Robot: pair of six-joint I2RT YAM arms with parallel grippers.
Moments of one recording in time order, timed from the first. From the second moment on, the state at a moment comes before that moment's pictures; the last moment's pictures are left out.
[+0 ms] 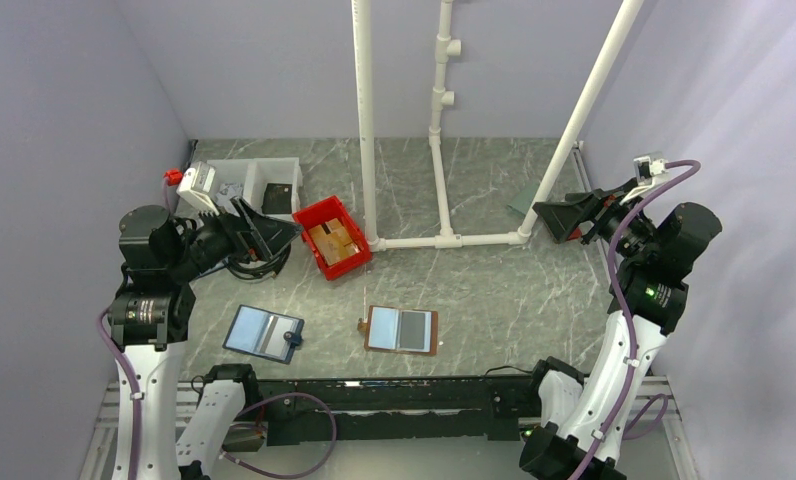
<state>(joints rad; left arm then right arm) 0.04 0.72 1.11 -0.61 0.73 -0.53 -0.55 0.79 1.08 -0.38 -1.12 0.29</state>
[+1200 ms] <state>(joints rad) 0.04 0.72 1.10 -0.61 0.73 -0.52 -0.55 0.78 1.06 -0.37 -1.12 0.28</state>
